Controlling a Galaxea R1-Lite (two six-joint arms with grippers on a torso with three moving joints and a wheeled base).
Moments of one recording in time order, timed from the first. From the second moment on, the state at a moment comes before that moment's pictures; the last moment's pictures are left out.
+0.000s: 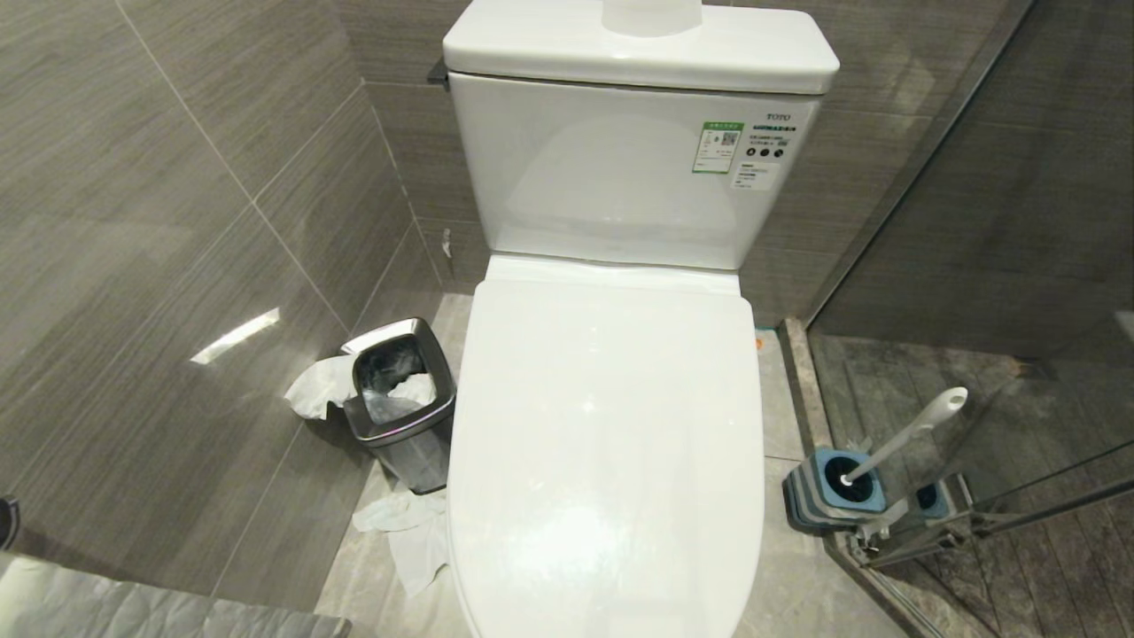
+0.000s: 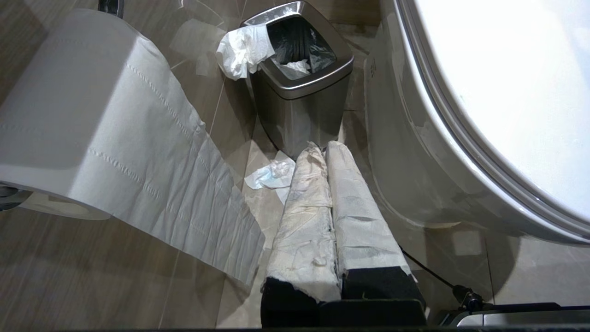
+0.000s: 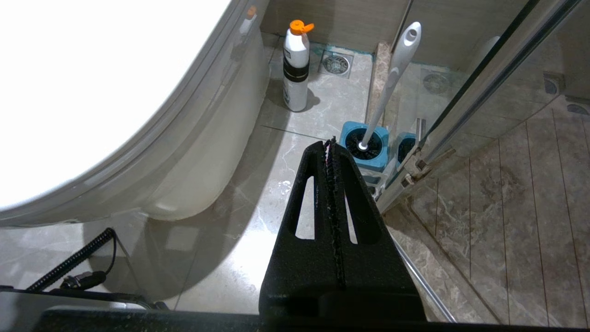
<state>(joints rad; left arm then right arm) 0.00 0.00 0.00 0.01 -0.01 0.01 0.01 0.00 0.00 0.00 0.03 -0.02</state>
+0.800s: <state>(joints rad) 0.00 0.00 0.00 0.01 -0.01 0.01 0.01 0.00 0.00 0.00 0.03 -0.02</state>
